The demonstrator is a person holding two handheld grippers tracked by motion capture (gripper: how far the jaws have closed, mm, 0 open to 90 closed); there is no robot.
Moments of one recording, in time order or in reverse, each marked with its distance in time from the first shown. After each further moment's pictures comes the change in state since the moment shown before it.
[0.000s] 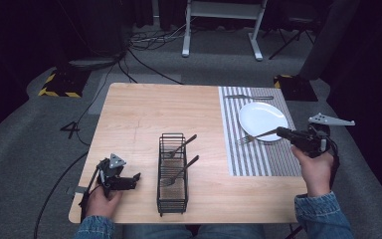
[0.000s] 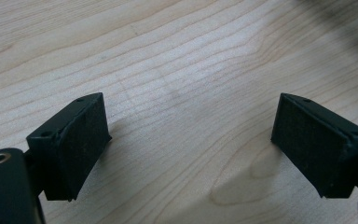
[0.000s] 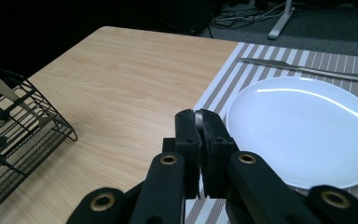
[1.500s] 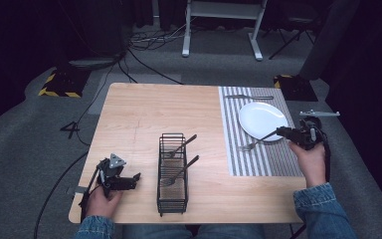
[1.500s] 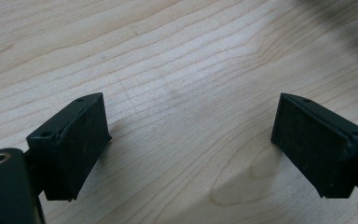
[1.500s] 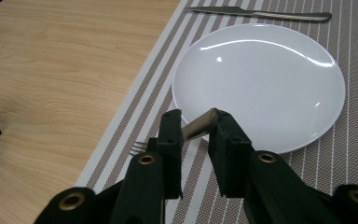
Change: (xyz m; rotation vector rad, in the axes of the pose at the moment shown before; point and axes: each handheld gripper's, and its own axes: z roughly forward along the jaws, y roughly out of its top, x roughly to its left) left arm 0.000 0.000 0.000 0.000 0.000 0.000; right arm -0.043 -0.004 0.038 0.177 -0.146 0.096
